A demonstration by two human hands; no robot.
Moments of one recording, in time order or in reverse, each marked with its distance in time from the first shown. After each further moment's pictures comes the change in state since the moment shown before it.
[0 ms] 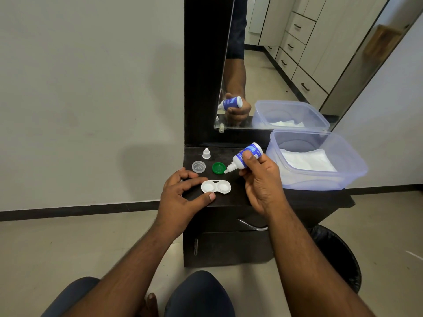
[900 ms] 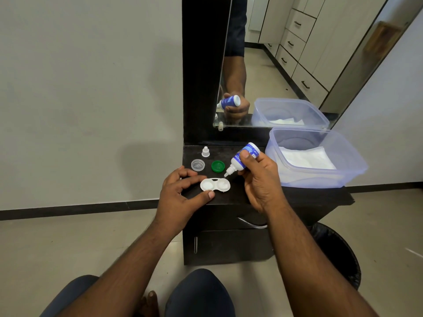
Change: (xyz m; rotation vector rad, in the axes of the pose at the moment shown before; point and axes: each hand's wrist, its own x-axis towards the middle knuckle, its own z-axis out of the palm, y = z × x) left_hand 0.000 -0.001 0.001 0.006 0.003 0.029; right_hand -0.001 0.000 -0.001 -0.019 -0.004 0.021
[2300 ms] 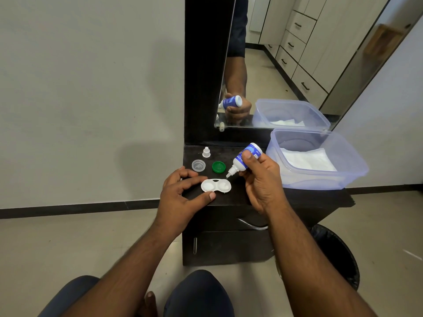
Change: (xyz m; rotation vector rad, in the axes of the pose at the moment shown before) left_hand 0.001 -0.009 0.001 0.002 0.003 0.009; right_hand 0.001 0.000 0.003 0.040 0.022 -0.009
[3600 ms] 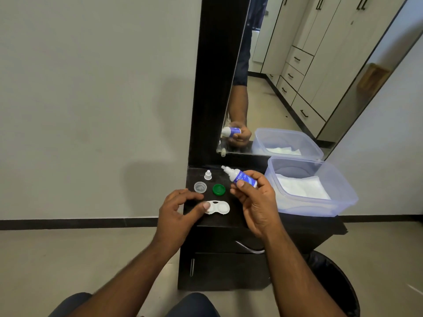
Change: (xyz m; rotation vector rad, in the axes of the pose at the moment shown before) left_hand -0.001 0.022 -0.008 -0.106 0.106 -0.034; right_hand -0.004 -0.005 -0.003 0.072 -0.113 -0.021
